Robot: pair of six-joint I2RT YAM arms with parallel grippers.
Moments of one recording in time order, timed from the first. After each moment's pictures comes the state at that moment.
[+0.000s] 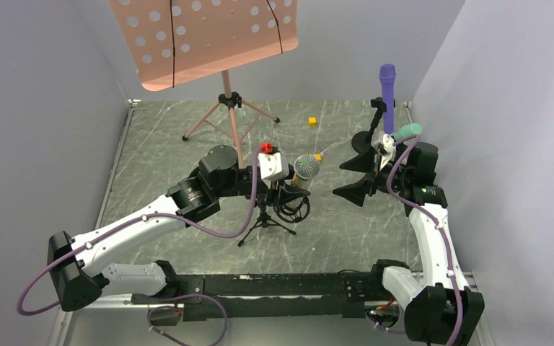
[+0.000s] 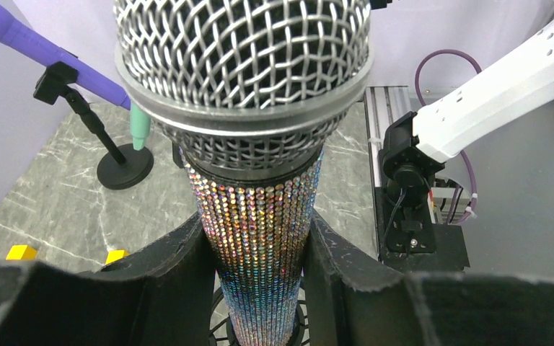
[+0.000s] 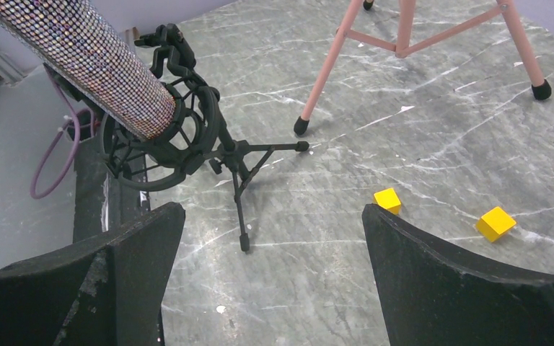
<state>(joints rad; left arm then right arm) -0.95 1.19 1.09 0.05 0.49 0.11 -0.14 0.97 0.80 -0.36 -1.37 -0.34</state>
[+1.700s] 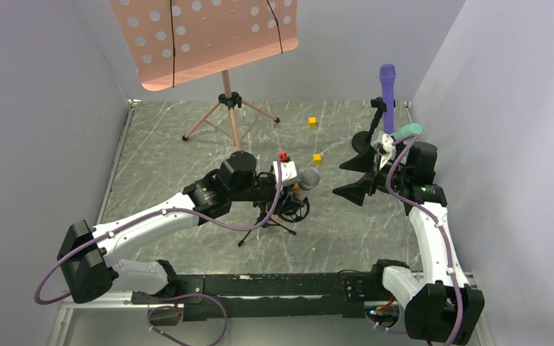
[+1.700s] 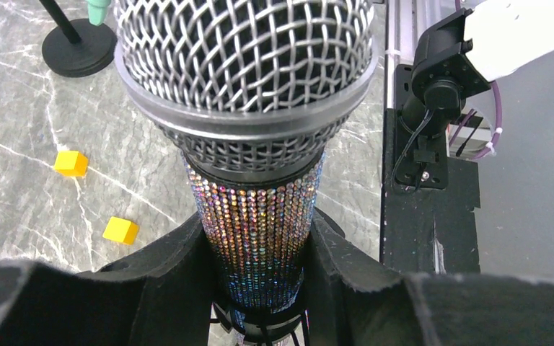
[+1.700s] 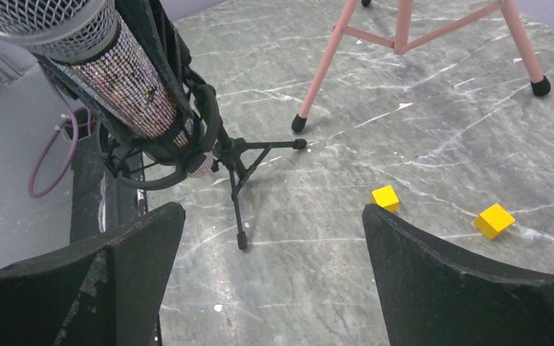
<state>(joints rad) -0.93 1.27 1.00 -0.03 0.46 0.13 -0.14 0.98 0.80 -0.36 -1.36 -0.35</state>
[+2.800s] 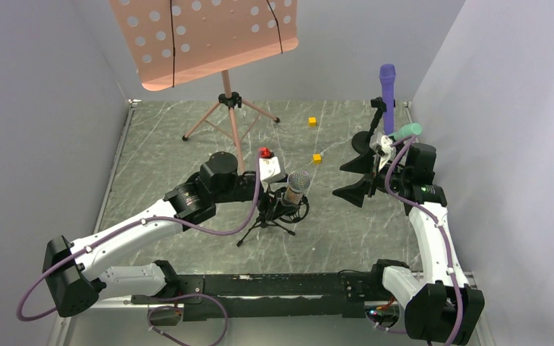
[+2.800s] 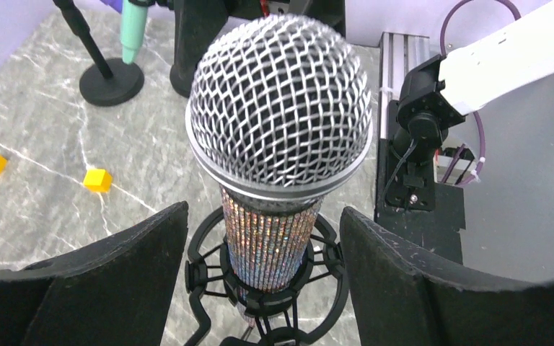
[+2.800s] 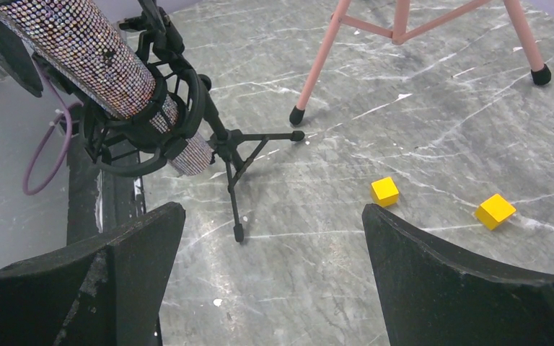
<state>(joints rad) -0.92 1.14 0.98 -0.02 0.45 0.06 -0.14 0.98 0.80 -0.41 -1.34 -0.40</state>
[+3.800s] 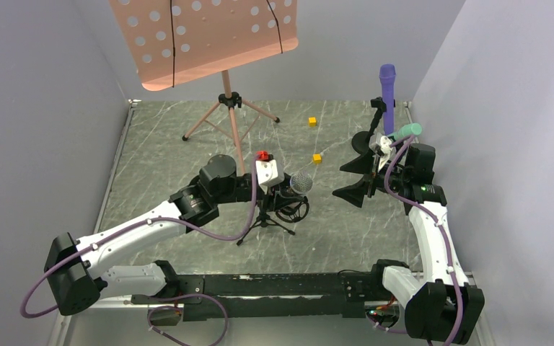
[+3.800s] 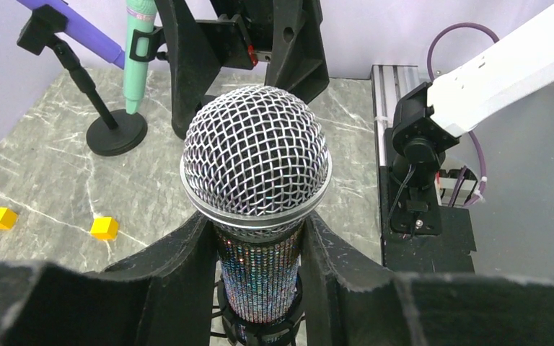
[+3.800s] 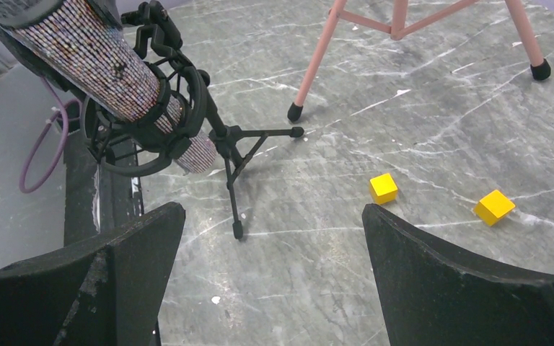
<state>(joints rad) -0.92 1.16 0.94 0.16 0.50 0.08 -0.14 0.99 0.80 -0.43 -1.33 -0.42</state>
